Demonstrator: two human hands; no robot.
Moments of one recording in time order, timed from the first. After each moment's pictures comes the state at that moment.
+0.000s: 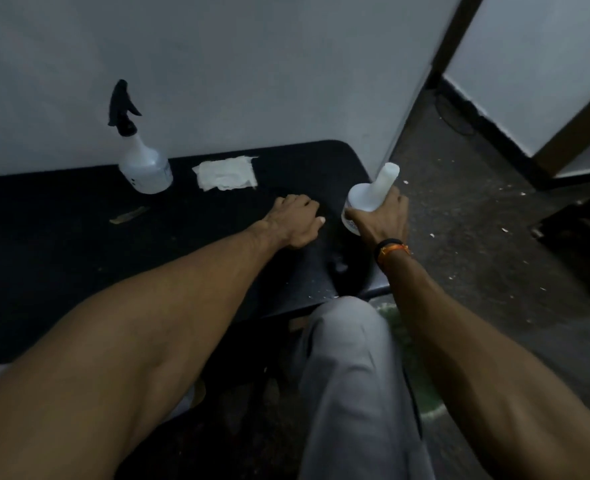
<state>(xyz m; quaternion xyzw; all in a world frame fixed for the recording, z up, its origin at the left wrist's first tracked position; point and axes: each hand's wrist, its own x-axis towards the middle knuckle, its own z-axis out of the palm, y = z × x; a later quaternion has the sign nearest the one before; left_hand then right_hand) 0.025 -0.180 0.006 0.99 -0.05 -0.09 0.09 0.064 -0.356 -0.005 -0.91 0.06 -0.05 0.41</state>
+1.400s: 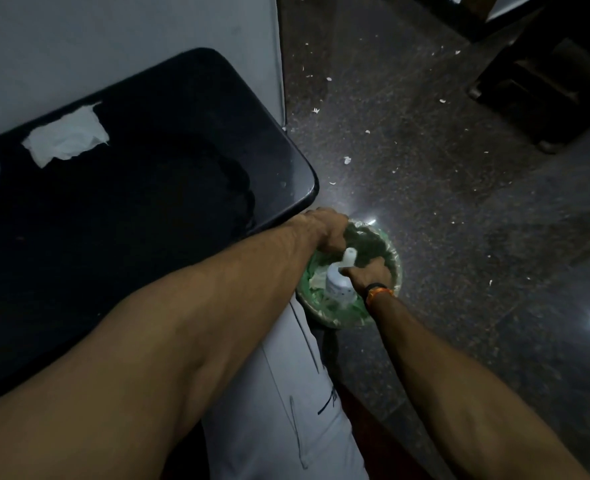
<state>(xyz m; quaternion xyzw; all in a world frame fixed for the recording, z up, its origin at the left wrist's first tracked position) 0.012 -0.432 -0.091 0.93 -0.21 -0.30 0.04 -0.065 -0.559 -0.213 -0.84 0.35 0.20 0.37</state>
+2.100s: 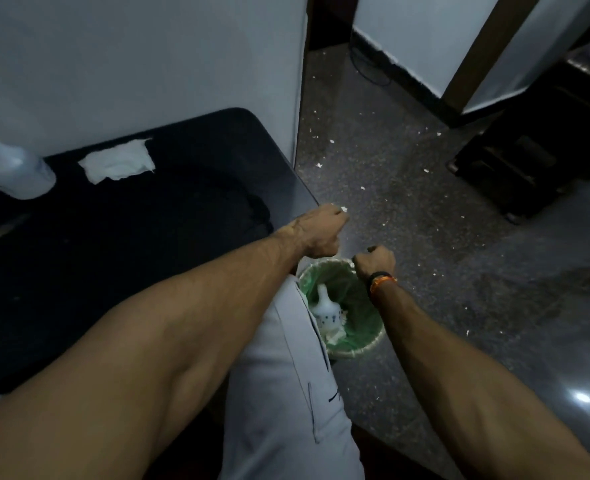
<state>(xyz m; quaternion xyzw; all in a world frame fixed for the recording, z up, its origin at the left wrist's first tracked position) 0.006 -0.386 -0.004 0.95 -0.26 -0.13 0.12 -0.018 -0.538 -0.088 -0.89 0.29 0.10 0.35</state>
